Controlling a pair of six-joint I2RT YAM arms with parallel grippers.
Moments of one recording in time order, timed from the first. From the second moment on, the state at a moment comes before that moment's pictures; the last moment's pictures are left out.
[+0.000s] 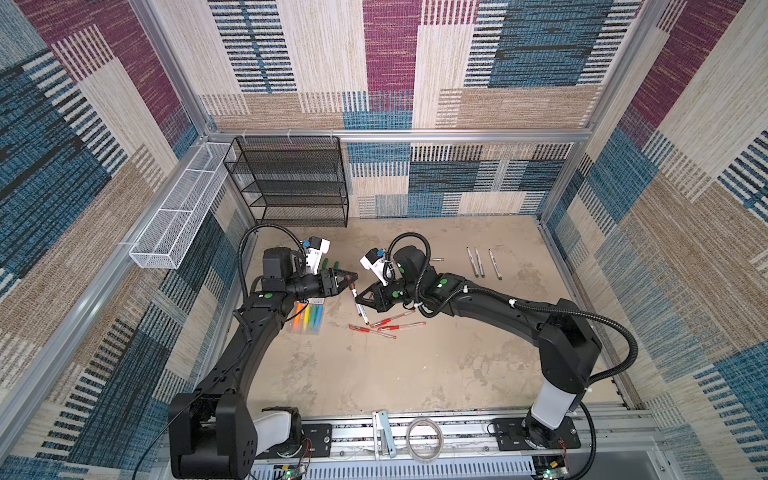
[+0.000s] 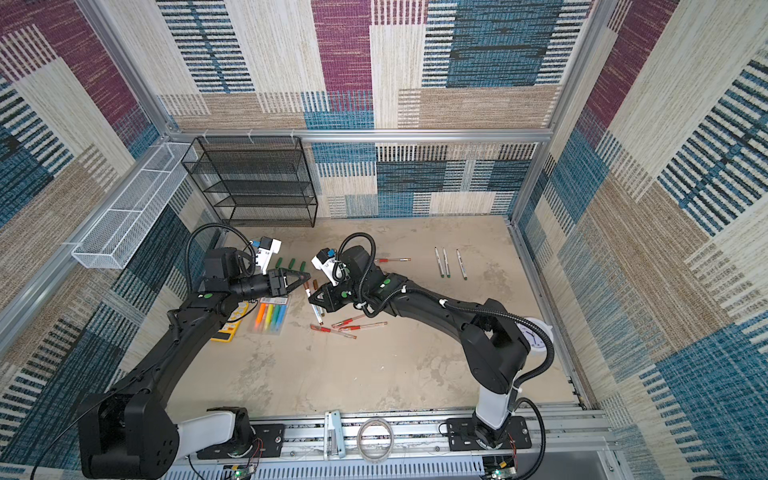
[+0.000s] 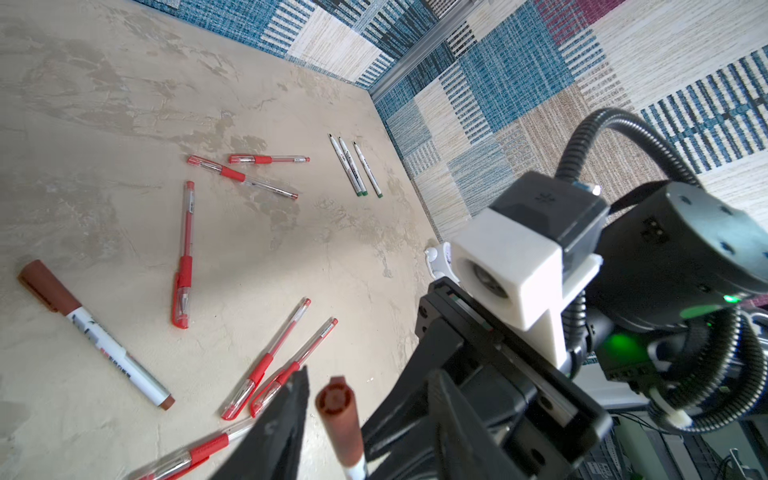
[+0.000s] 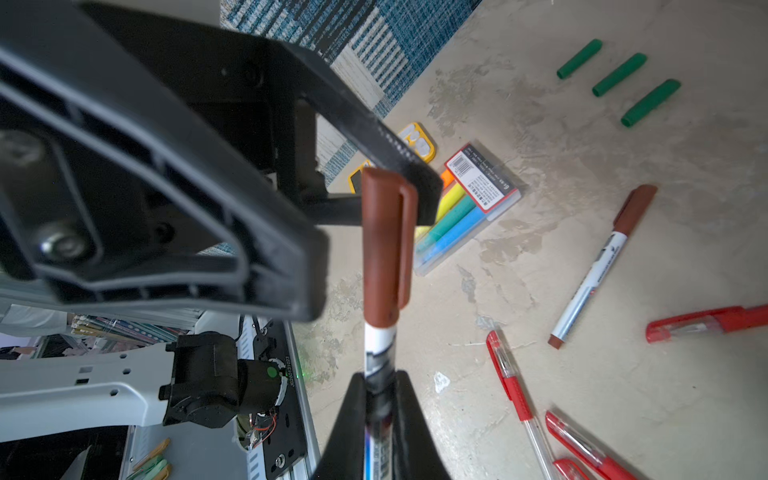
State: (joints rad) left arm -0.04 1.24 0.91 -0.24 0.95 -0.36; right arm 0.83 1.77 1.35 -0.12 -0.55 0.41
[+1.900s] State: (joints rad) left arm -0.09 1.71 1.44 -0.58 0.54 -0.25; right arm 0.81 1.53 1.00 -0.10 -0.38 0.44
